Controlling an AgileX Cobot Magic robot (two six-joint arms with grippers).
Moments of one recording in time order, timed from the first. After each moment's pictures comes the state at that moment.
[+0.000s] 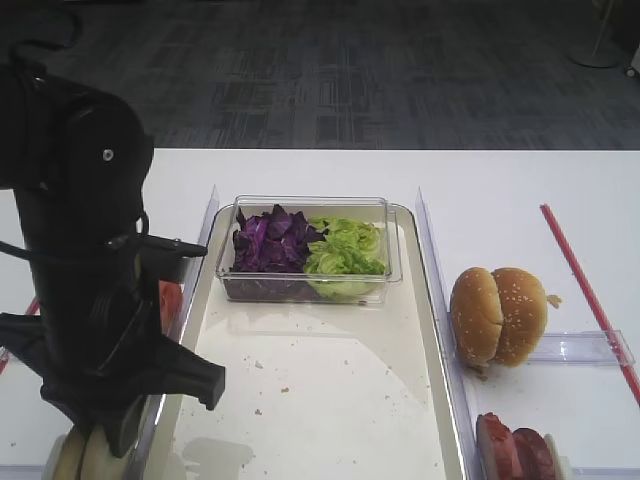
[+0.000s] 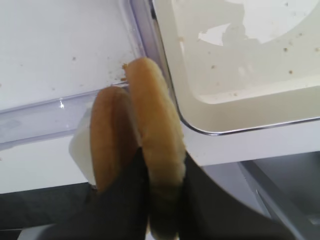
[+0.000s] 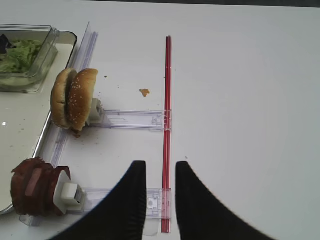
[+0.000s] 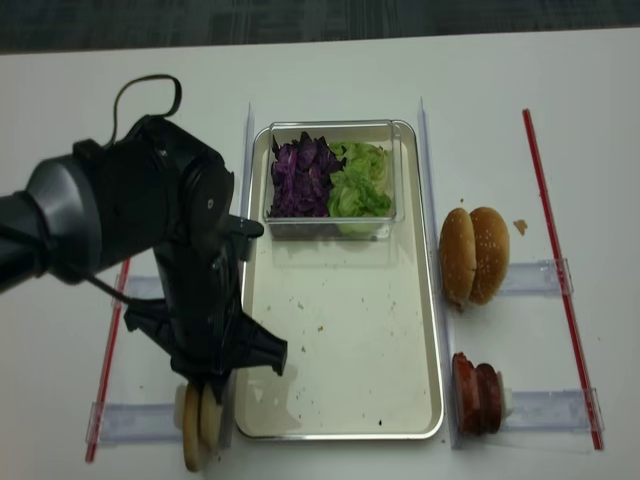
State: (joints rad) left arm -0.62 1.61 -0.99 -0.03 1.20 -0.41; right arm -0.03 -0.02 -0.48 0.08 1.13 -0.07
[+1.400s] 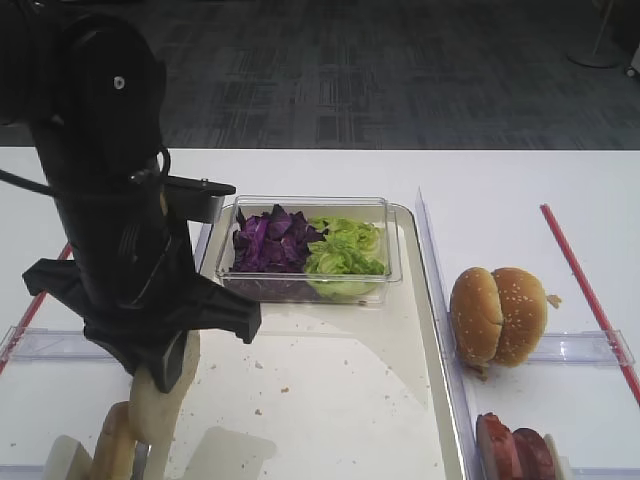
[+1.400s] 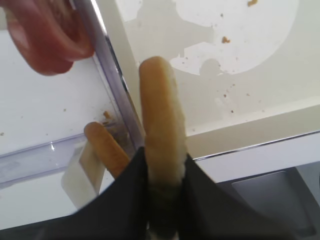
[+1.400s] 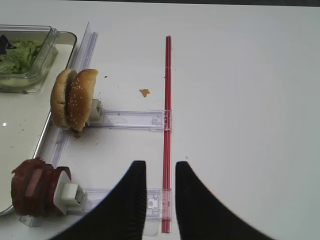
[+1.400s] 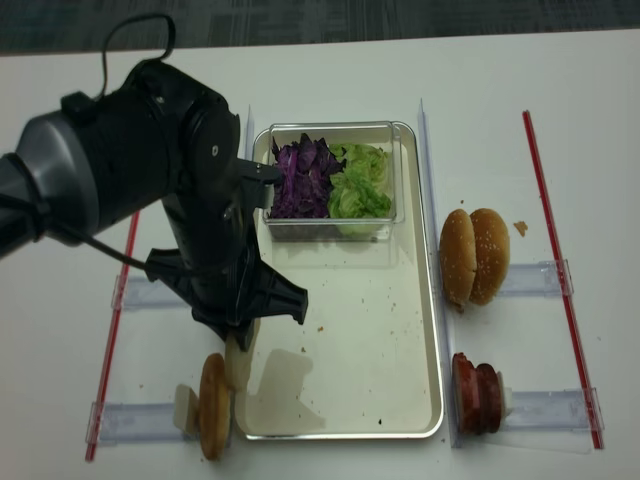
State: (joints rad) left arm -0.62 1.61 -1.12 -0.04 1.21 -0.38; right arm -0.03 -0.02 -0.48 0.08 1.13 -0.07
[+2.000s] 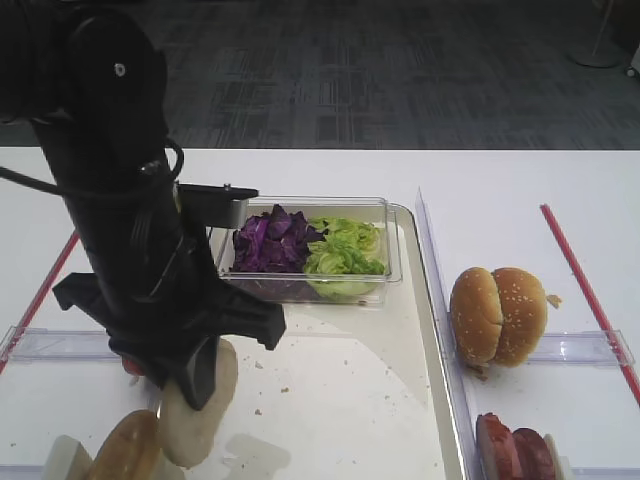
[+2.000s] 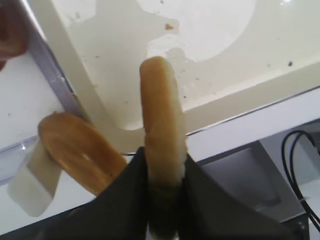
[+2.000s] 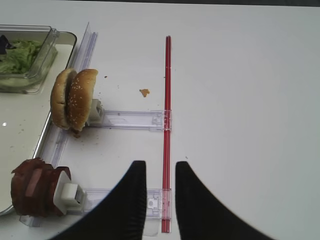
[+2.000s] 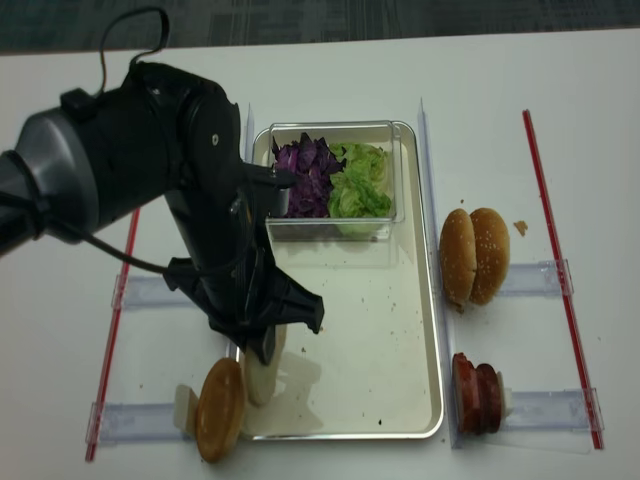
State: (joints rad) left arm -0.62 1.61 -1.13 -0.19 1.21 -0.24; right arm -0.03 -0.02 -0.48 0.08 1.13 -0.07
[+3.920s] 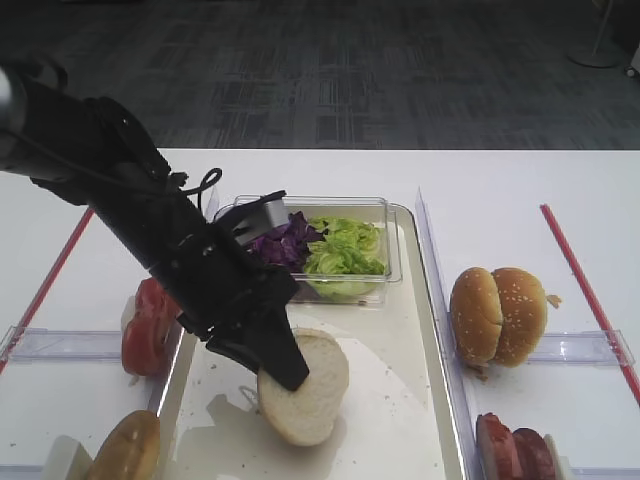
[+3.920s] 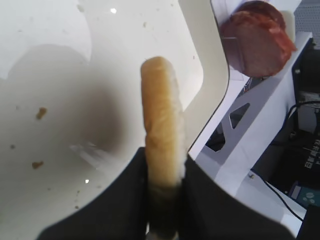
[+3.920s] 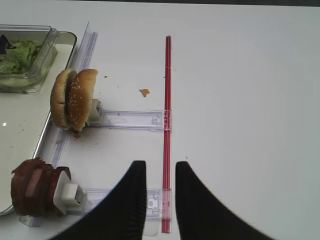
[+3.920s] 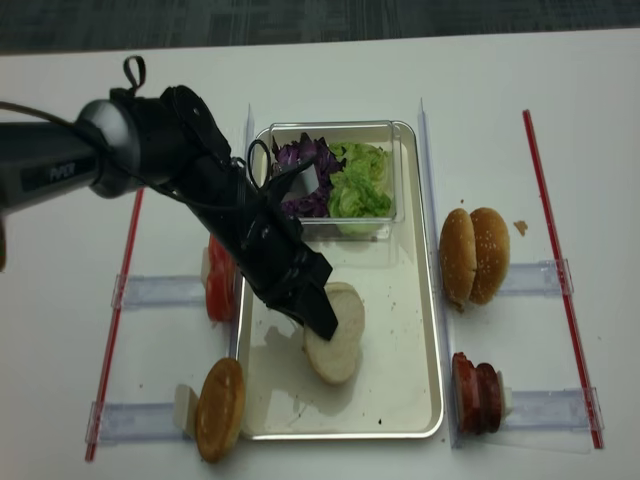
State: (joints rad) left arm -0.40 1.91 -1.13 -0.87 1.18 0.67; right arm -0.03 -0.02 -0.48 0.08 1.13 -0.07
